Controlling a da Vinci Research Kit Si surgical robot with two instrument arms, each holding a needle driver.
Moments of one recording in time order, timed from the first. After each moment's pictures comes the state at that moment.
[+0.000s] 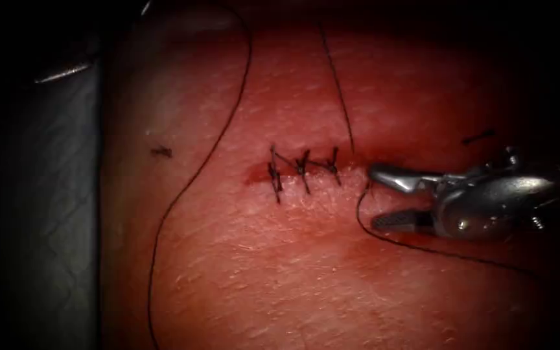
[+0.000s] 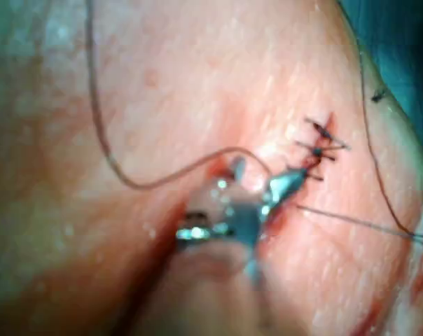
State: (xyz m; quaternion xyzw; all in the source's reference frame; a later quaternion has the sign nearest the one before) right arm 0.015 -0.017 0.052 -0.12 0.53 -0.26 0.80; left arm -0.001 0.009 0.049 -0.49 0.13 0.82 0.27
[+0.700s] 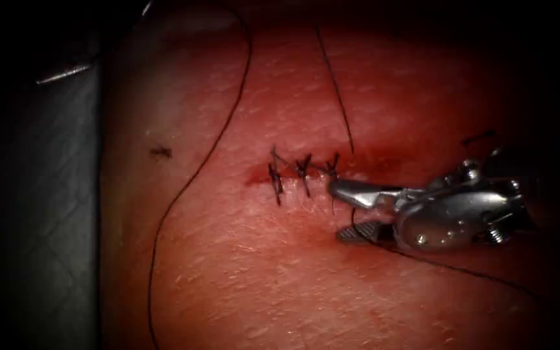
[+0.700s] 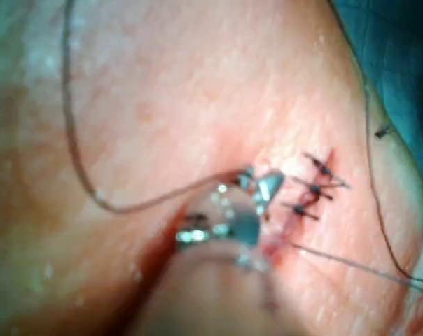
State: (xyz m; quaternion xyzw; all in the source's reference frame) right arm 0.018 -0.019 0.053 -0.11 0.50 -0.31 0.80; left arm -0.001 0.009 0.049 -0.49 0.13 0.82 0.27
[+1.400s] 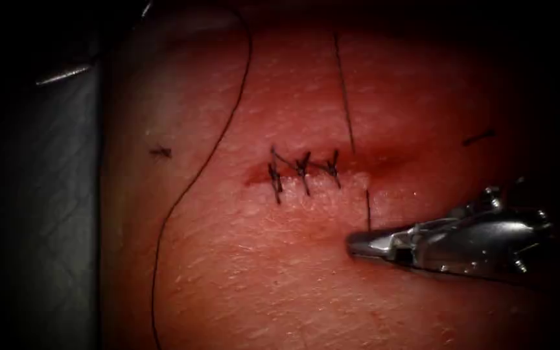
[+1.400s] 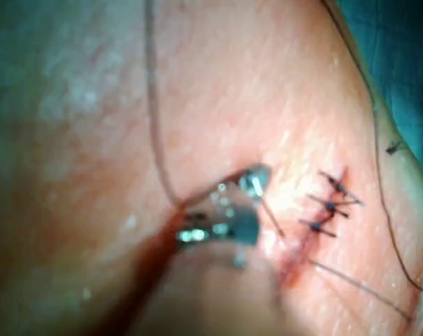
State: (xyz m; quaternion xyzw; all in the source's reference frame) right arm 0.017 -0.023 0.050 -0.09 0.52 -0.28 0.80; left arm -0.001 0.009 0.049 -0.49 0.13 0.82 0.27
